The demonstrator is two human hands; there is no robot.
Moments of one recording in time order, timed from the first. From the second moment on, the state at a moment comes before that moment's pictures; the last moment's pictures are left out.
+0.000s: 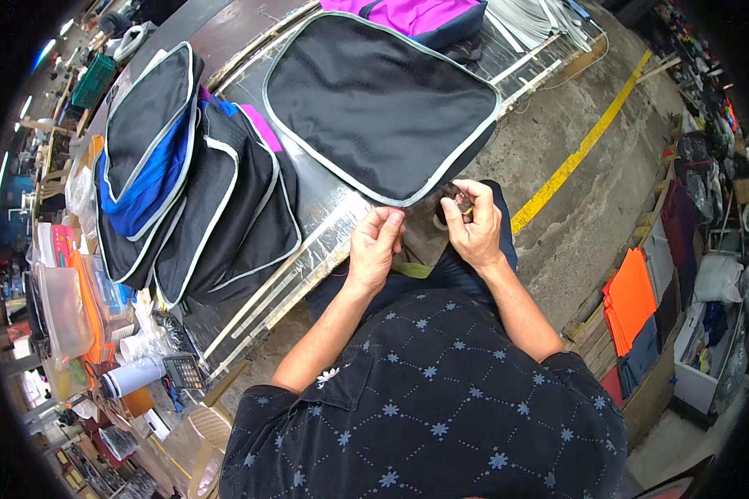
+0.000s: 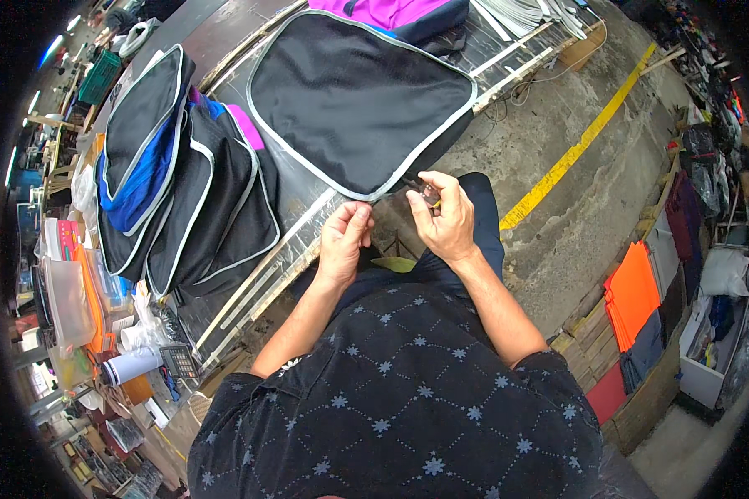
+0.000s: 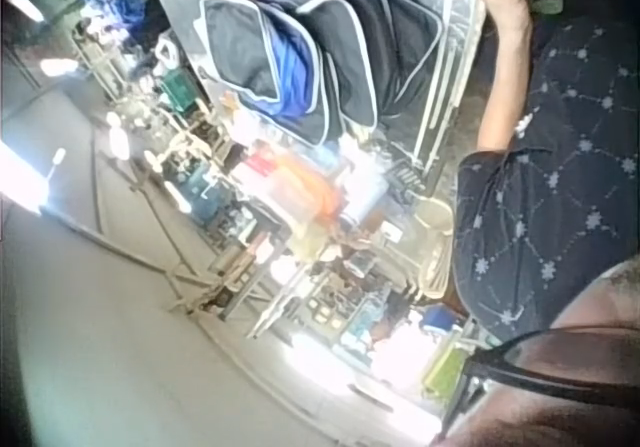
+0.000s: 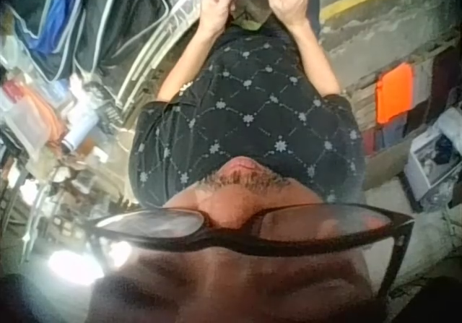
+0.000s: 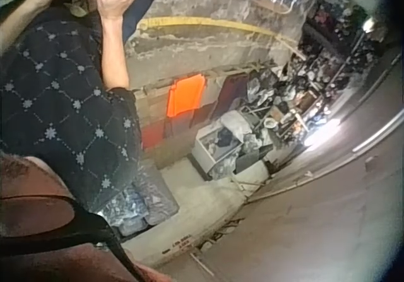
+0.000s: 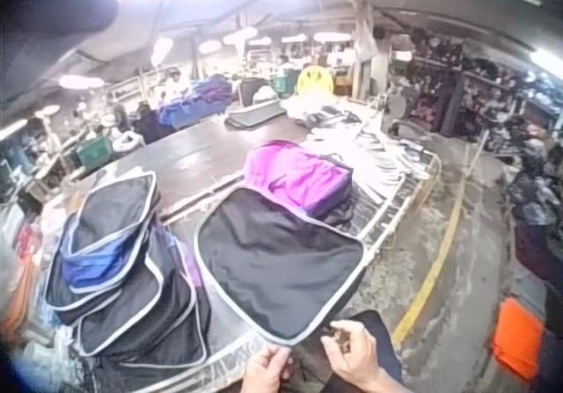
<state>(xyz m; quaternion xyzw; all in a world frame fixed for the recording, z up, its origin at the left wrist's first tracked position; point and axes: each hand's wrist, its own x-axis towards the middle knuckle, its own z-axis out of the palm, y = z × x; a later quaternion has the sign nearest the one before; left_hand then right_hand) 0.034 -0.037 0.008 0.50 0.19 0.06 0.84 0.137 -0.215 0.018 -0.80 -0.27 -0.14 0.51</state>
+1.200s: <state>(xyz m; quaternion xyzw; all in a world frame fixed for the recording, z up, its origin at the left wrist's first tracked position) 0.082 -0.037 0.040 0.29 0.14 -0.04 0.94 0.128 -0.196 0.059 -0.80 -0.30 -0.22 0.48</state>
